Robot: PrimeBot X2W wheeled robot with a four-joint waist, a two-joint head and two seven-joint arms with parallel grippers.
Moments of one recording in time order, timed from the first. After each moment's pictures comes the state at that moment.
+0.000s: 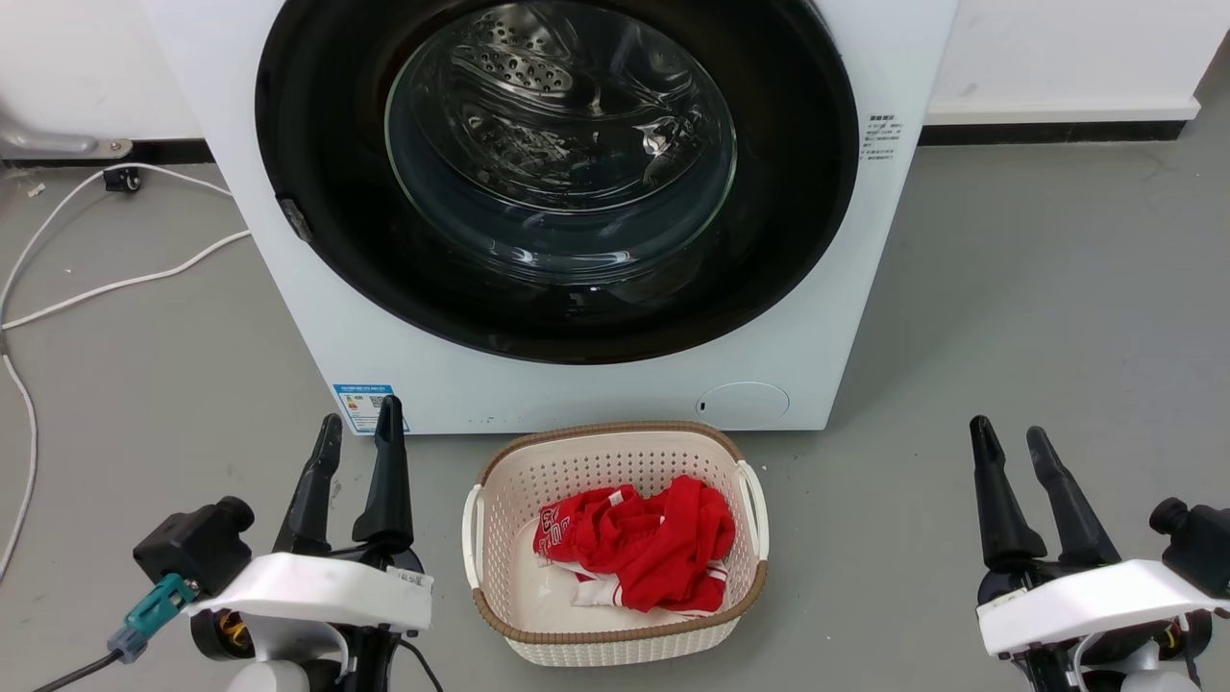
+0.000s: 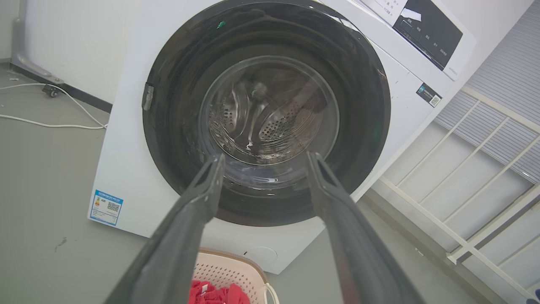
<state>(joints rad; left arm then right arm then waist) -0.06 0.05 -0.02 0.02 -0.61 -0.08 -0.12 -0.01 -0.05 -0.02 0.04 0.55 0.13 -0.09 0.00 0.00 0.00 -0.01</state>
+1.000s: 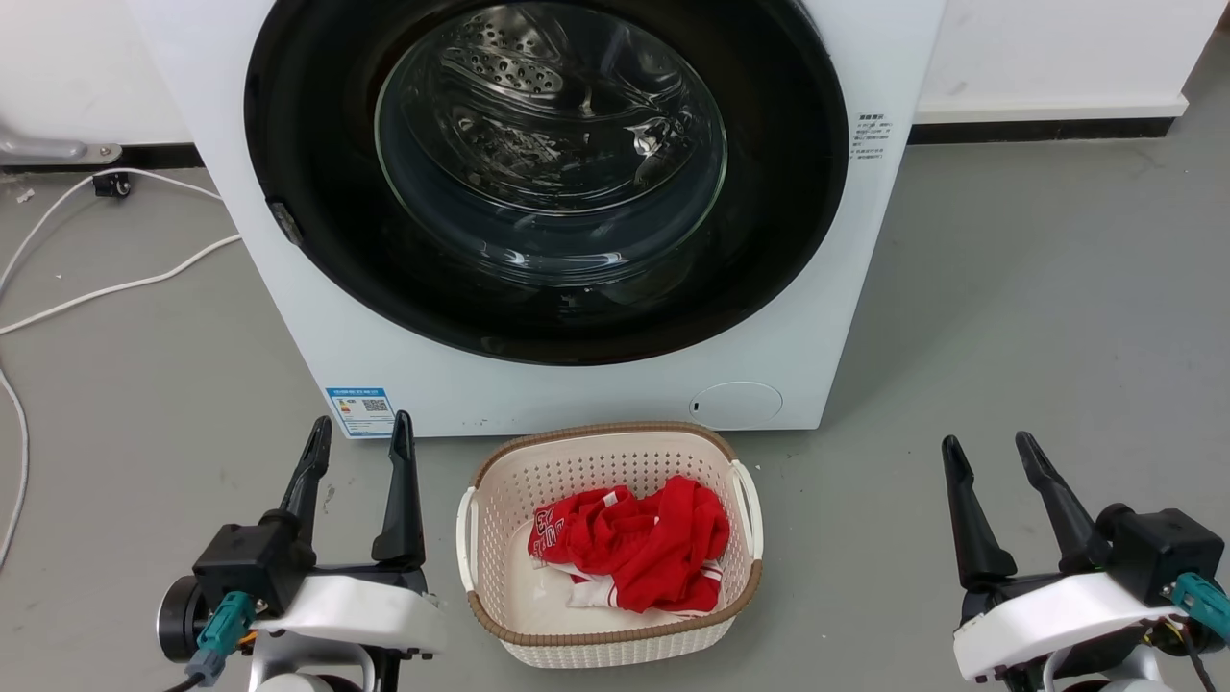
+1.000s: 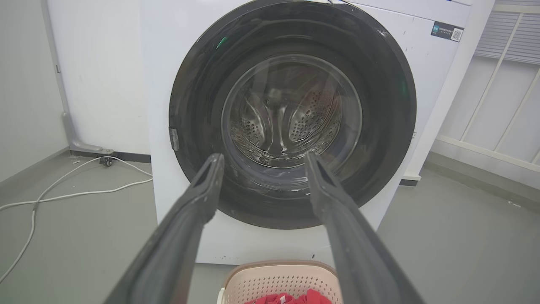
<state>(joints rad) -0.04 0.10 -0.08 0.01 -0.27 0.01 -0.20 0.01 -0.05 0.00 0.01 0.21 0.13 -0.09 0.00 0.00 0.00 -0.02</state>
